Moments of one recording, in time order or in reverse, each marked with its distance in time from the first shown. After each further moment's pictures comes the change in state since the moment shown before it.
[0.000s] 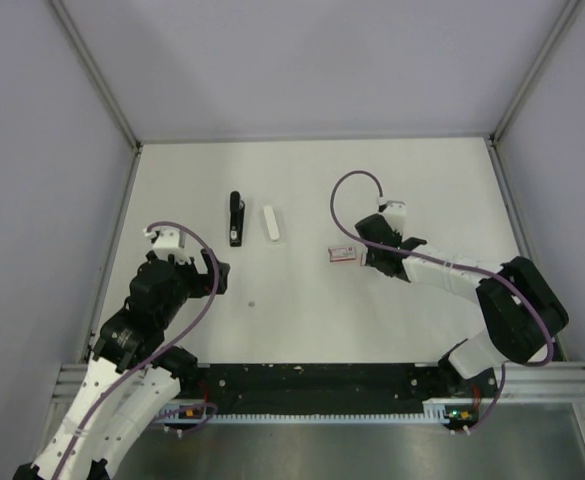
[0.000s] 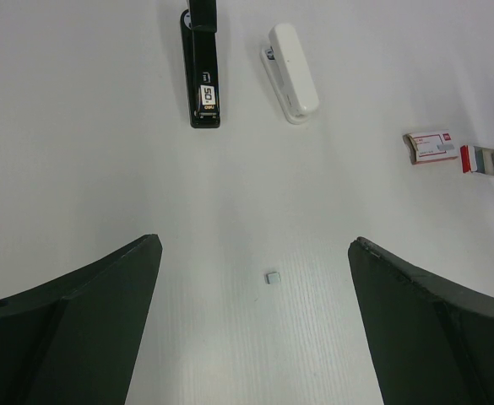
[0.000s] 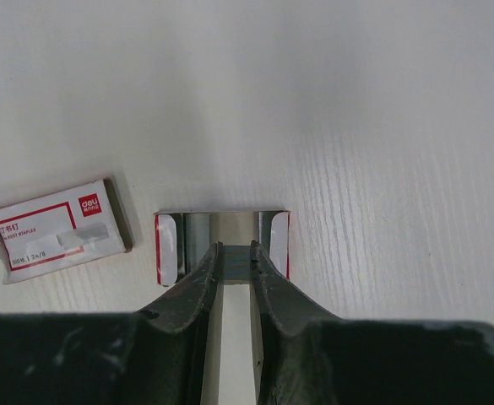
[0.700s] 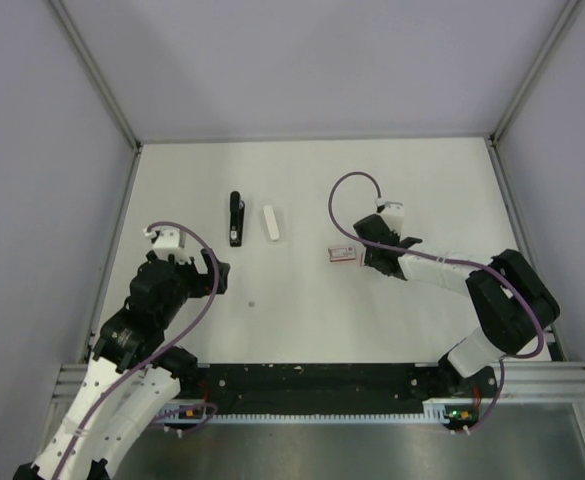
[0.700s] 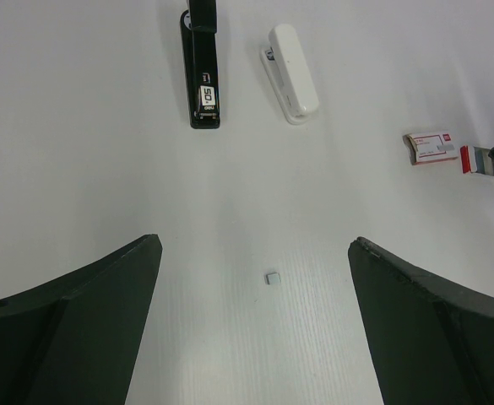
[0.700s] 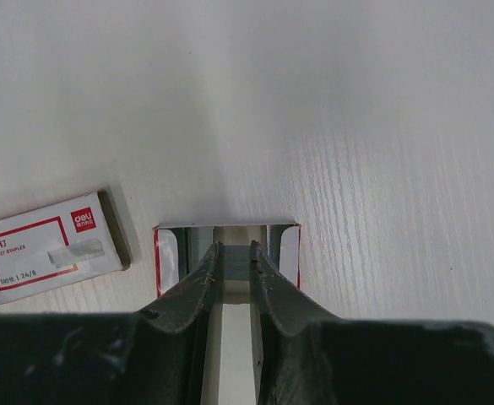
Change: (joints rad) left arm 0.000 0.000 -0.002 0.003 0.000 0.000; right arm -0.014 0.069 0.000 0.058 -0.014 0.004
